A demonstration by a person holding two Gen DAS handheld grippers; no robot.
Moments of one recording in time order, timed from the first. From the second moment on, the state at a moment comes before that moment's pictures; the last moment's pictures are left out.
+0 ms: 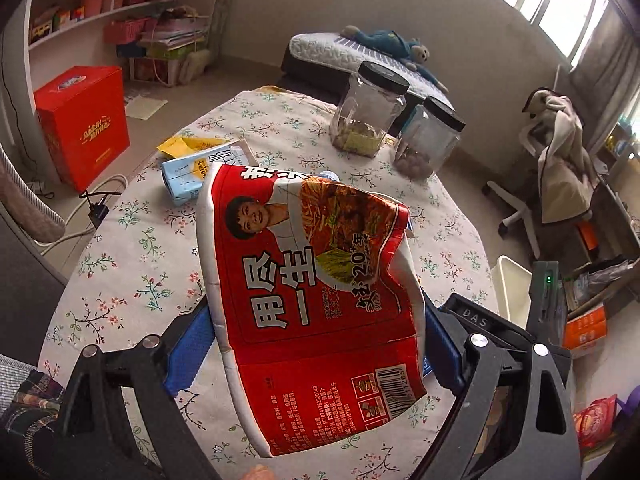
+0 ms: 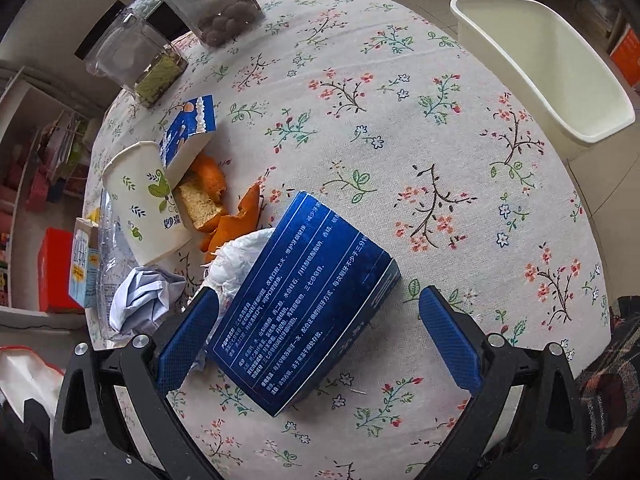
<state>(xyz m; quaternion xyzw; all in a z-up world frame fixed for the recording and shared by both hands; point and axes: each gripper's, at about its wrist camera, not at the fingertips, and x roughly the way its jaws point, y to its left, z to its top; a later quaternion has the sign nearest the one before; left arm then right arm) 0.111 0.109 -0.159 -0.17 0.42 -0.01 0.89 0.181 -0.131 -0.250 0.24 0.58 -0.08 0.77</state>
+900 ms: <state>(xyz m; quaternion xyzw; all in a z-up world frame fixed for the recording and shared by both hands) 0.102 0.113 -0.167 -0.16 0.40 -0.01 0.90 0.159 -0.124 -0.211 0.16 0.49 0.01 0.86</state>
